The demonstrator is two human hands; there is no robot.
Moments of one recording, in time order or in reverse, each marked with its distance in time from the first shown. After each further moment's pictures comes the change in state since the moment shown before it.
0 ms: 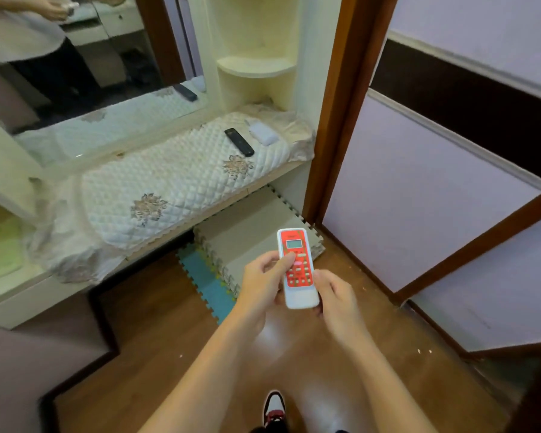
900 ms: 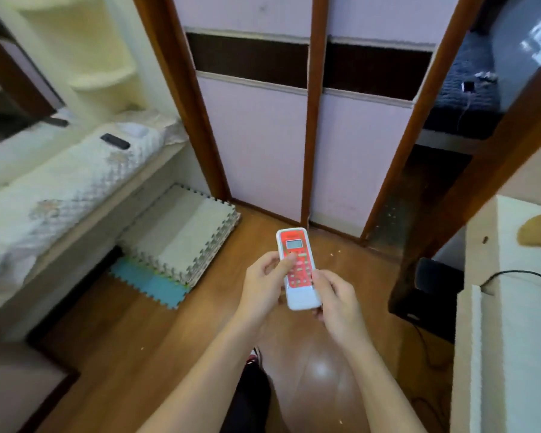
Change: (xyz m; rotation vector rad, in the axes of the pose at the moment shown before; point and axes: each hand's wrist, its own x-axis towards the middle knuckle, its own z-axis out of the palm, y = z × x) left_hand -0.371 -0.198 0.169 0.243 -0.359 0.074; right_hand -0.445 0.112 -0.163 0.231 0.449 0.002
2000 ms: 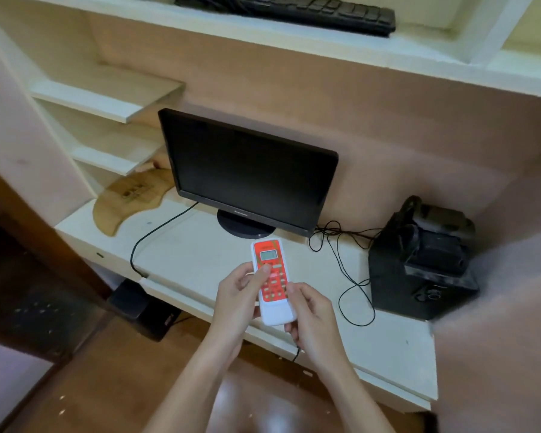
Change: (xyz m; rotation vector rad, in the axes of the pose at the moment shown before) left_hand -0.133 -0.054 0.297 0.467 -1.547 -0.077; right_hand -0.216 0.013 -0.155 0.331 1.603 -0.012
